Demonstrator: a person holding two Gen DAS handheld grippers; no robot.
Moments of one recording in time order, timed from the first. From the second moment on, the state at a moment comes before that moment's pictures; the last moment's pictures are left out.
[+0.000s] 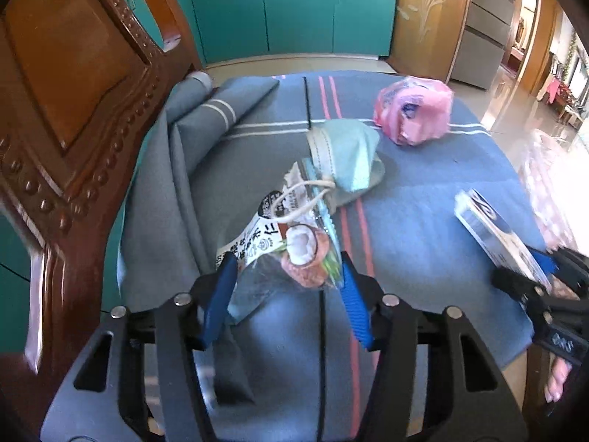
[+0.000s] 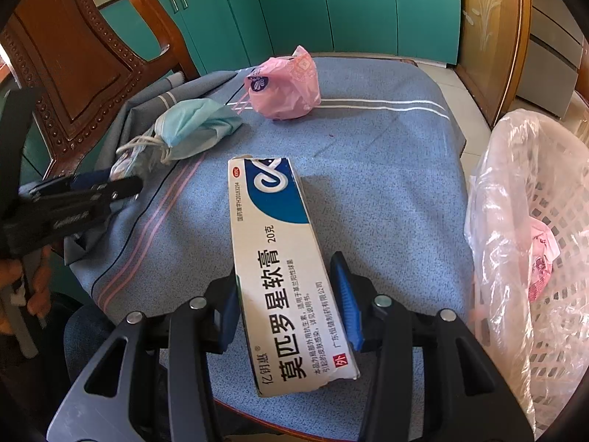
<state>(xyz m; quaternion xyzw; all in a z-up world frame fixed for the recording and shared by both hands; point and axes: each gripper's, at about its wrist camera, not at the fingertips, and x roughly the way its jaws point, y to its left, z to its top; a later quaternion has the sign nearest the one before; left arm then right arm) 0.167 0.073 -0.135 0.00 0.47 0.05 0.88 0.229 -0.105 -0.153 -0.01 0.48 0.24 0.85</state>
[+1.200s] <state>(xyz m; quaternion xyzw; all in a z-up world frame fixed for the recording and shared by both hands) 0.112 0.067 -0.121 -0.06 0.46 0.01 0.88 0.228 -0.100 -0.156 -0.01 0.47 0.23 0.85</state>
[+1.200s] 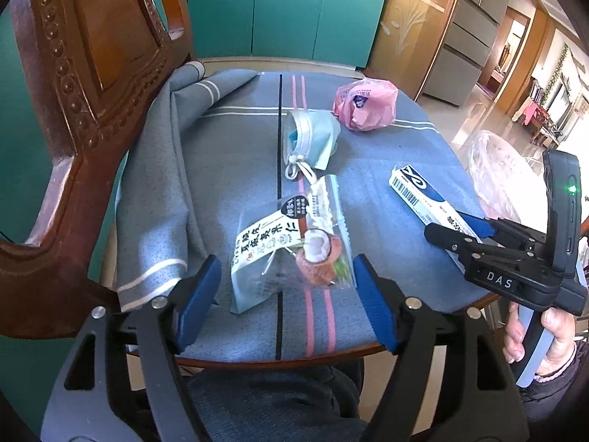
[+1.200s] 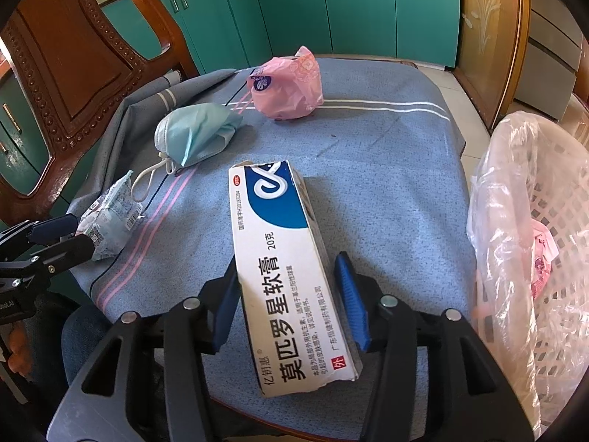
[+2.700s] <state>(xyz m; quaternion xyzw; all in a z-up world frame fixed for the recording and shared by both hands) 0.112 0.067 -0.130 -0.07 0.47 0.01 0.88 0.222 -0.096 -0.156 -0.02 0.47 0.24 0.85</state>
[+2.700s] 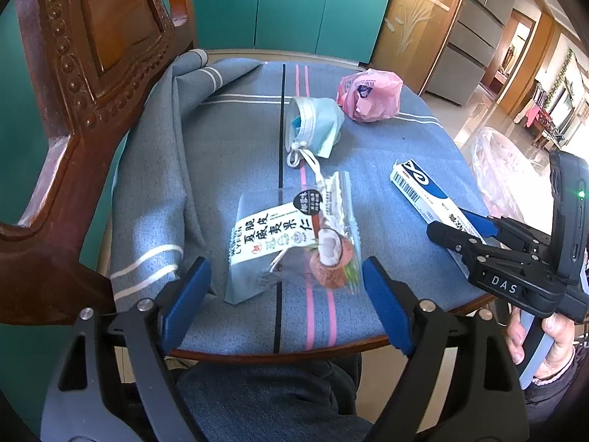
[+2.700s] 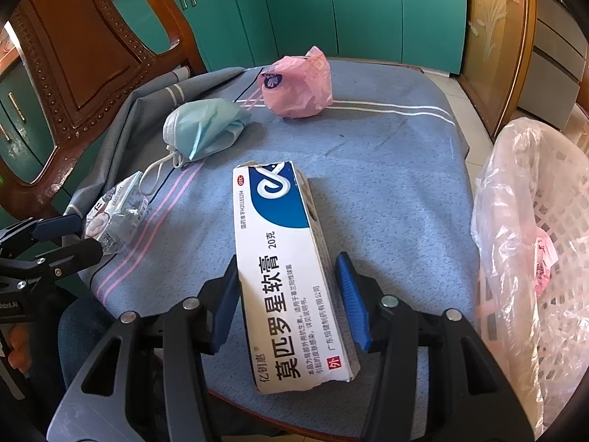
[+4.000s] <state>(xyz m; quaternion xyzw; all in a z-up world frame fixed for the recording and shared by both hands) 0.141 0.056 -0.154 -0.07 0.48 0.04 0.87 0.221 -0.100 -0.157 -0.01 0.47 0.25 0.85</state>
